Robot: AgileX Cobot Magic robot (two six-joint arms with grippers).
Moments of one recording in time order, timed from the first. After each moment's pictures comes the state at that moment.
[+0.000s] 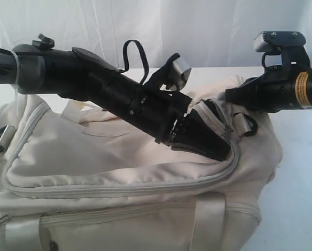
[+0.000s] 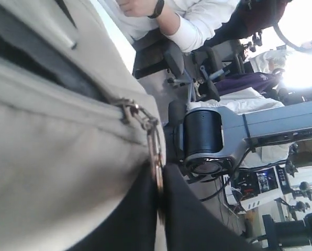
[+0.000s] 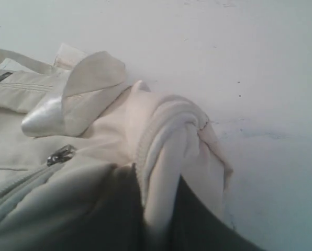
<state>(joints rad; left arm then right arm) -0.65 1.95 -1.40 -1.40 1.31 0.93 0.21 1.52 -0.86 -1.72 -0.43 1.72</state>
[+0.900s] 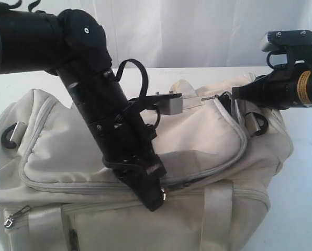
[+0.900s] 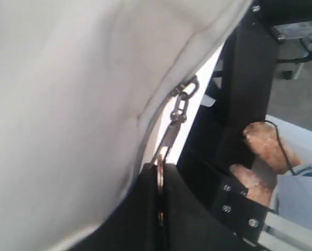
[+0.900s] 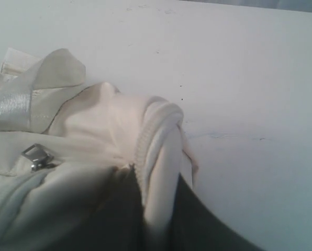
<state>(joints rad) -0.74 1.75 -1.38 -0.64 1.31 0.52 0.22 1.53 -0.86 -1.71 -0.25 1.71</state>
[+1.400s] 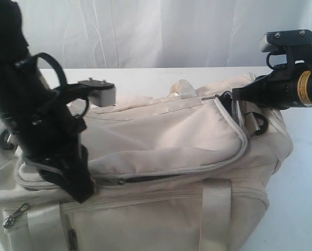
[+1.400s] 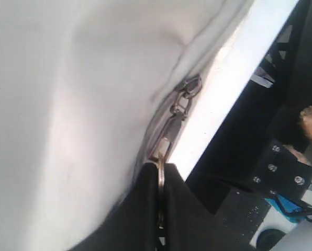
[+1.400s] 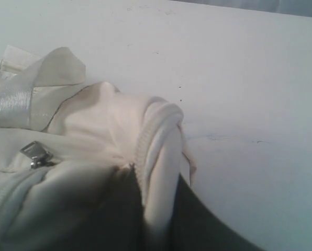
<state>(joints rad) -0.62 1.45 -1.18 -0.43 1.32 0.42 0.22 1.53 -0.86 -1.71 -0.25 1.68</state>
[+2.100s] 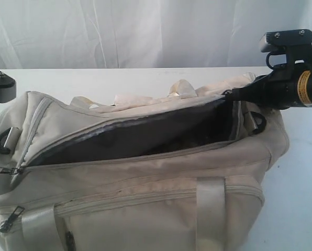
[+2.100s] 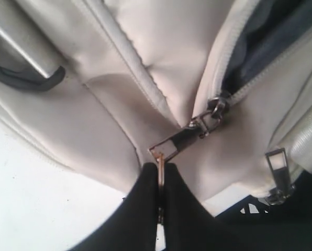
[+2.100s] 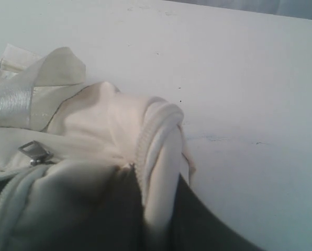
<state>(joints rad) -0.45 1.16 -1.01 -0.05 1.32 0.25 0.22 1.53 -0.86 -1.71 -0.25 1.67</state>
